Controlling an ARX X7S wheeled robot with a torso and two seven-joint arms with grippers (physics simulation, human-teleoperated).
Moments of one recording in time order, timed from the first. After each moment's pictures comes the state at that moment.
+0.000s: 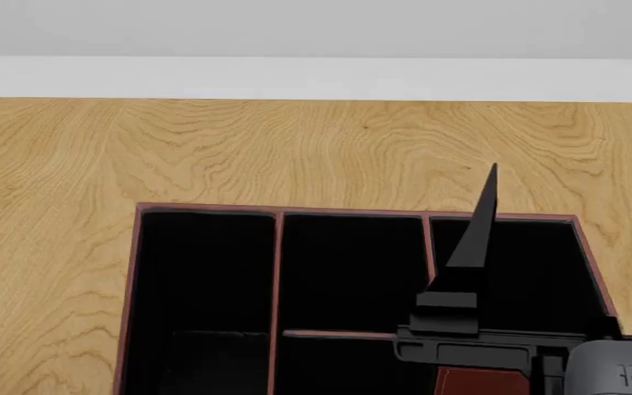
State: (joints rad) left arm -0.81 -0.27 -0.16 0.26 -0.38 -0.97 -0.52; right arm 0.33 0.73 -0.14 -1.03 0.60 0.69 0.75
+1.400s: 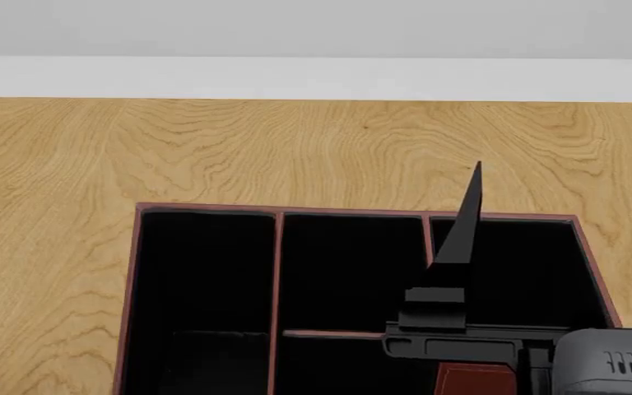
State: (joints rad) left arm -1.23 -0.23 -0.23 -0.57 -0.32 -1.12 -0.70; right arm 0.37 0.77 -0.22 -0.98 0.64 0.61 0.80
